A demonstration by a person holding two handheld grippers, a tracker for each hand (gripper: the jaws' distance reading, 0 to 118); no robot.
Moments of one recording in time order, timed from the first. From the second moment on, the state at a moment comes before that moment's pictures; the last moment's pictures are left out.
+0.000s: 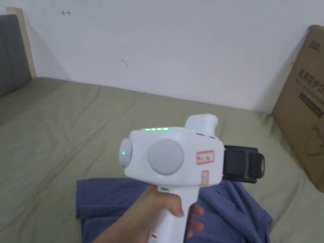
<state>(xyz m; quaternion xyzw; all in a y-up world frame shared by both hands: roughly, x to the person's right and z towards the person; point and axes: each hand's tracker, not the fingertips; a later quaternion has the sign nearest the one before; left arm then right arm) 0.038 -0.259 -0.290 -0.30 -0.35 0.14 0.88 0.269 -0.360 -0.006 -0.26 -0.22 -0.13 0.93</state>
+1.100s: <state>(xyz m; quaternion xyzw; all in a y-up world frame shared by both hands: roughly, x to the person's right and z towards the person) -0.124 -0.449 -0.468 -0.59 -0.01 0.05 0.81 0.230 -0.436 -0.145 -0.33 -0.09 -0.11 0.93</state>
